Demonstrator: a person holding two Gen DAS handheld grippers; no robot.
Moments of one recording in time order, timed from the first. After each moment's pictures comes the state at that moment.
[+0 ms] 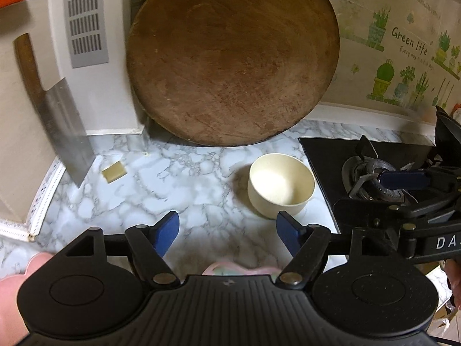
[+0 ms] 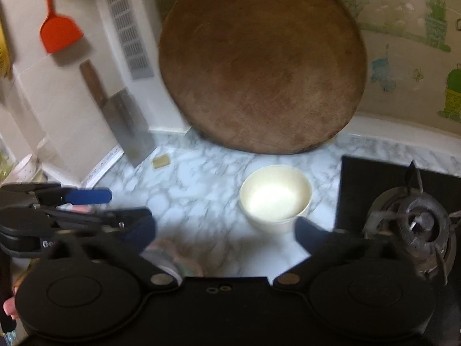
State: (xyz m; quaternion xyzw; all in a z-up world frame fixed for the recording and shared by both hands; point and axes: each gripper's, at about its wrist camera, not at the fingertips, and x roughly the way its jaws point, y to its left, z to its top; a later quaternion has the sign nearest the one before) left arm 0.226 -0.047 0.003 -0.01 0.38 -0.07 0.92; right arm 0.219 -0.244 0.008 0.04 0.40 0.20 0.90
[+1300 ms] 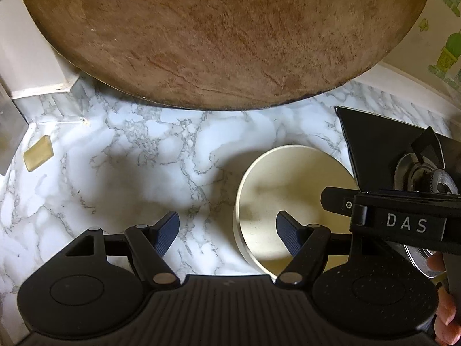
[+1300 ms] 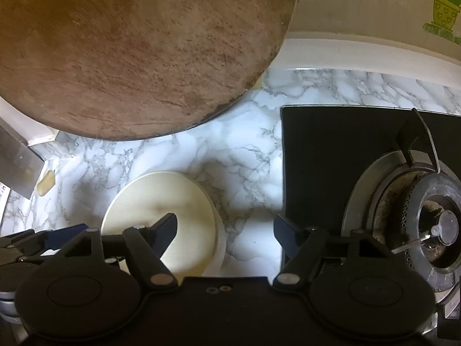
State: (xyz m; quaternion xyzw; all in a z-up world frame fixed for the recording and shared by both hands) left arm 0.387 -0.108 -0.102 -0.04 0.51 -0.03 0.86; right arm 0.372 -0.281 -0.110 0.10 0.54 0.08 0.84
